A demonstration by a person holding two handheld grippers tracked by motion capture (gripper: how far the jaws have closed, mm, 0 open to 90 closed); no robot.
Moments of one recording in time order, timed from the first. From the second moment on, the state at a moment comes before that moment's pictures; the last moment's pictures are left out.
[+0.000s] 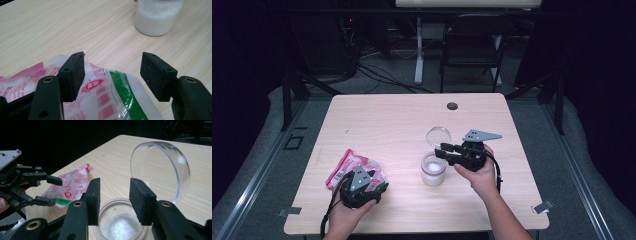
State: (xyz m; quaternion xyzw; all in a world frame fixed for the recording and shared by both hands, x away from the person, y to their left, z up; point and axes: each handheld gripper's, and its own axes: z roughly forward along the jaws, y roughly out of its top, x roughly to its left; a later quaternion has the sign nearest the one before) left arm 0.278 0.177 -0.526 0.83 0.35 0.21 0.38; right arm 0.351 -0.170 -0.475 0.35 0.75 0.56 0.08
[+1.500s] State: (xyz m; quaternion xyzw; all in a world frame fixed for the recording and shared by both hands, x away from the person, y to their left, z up) left arm 0.300 0.219 -0.525 0.79 0.40 0.22 0.41; right arm 0.353 -0.199 -0.457 0.36 0.75 0.55 0.12
